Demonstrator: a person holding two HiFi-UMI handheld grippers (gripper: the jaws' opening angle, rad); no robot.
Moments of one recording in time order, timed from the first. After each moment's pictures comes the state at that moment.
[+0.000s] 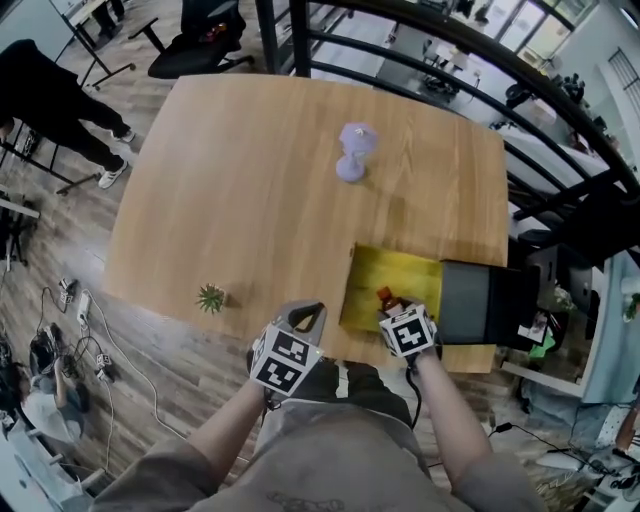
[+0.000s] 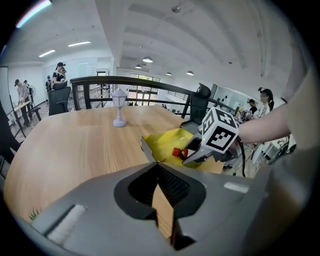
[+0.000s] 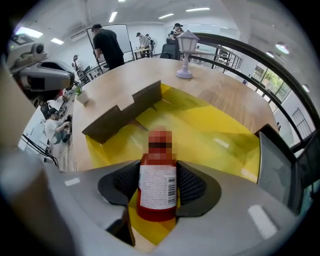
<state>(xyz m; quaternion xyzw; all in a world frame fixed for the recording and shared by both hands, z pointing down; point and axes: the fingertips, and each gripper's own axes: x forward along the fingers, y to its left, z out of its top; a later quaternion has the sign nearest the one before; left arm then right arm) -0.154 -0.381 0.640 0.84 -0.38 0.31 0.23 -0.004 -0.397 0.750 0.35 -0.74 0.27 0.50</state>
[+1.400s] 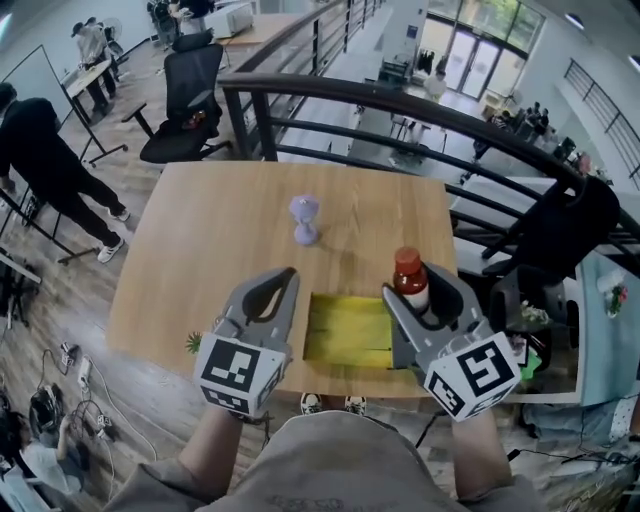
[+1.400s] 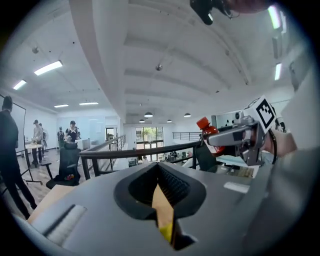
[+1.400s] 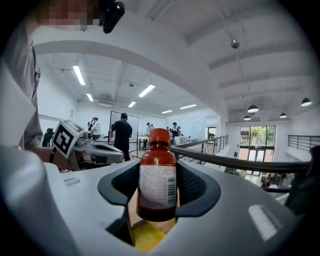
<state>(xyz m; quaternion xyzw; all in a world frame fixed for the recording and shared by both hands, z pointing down) -0.106 -0.439 0.333 0.88 -0.47 0.09 0.01 0.035 -0.420 0.303 0.44 -0.89 0.02 0.09</state>
